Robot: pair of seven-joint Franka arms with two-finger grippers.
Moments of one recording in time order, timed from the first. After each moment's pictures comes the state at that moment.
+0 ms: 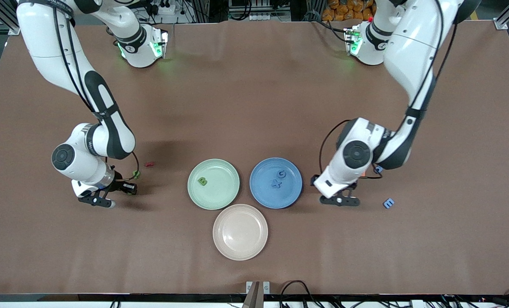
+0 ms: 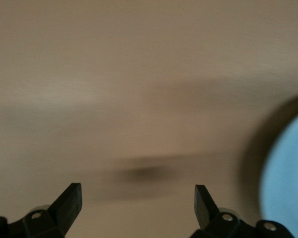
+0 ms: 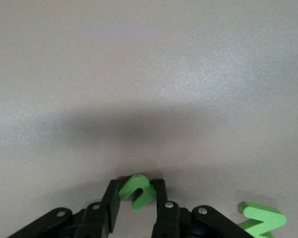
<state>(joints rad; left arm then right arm) -0.25 0.68 -0.17 -1.64 0.20 2.31 -0.41 0.18 0.62 -0.14 -1.91 0.28 2.58 0.04</state>
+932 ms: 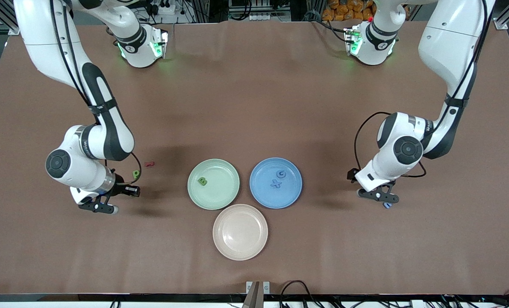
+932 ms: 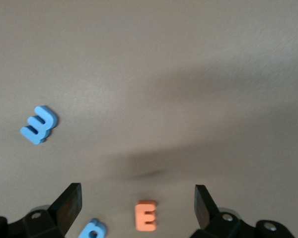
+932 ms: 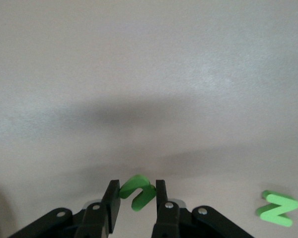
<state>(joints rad) -0.07 0.55 -0.17 -1.87 0.20 2.41 -0.13 0.21 0.59 -0.13 -1.78 0.24 2.38 0.10</state>
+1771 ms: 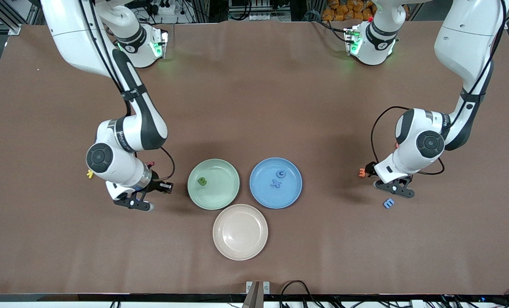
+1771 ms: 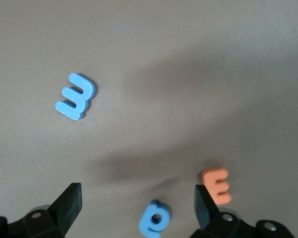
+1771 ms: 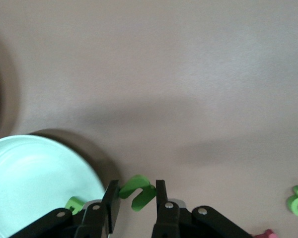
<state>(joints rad) 0.06 0.51 -0.17 -2.02 0.22 2.53 0.12 0.38 0.59 -0.13 -1.70 0.24 2.32 0.33</state>
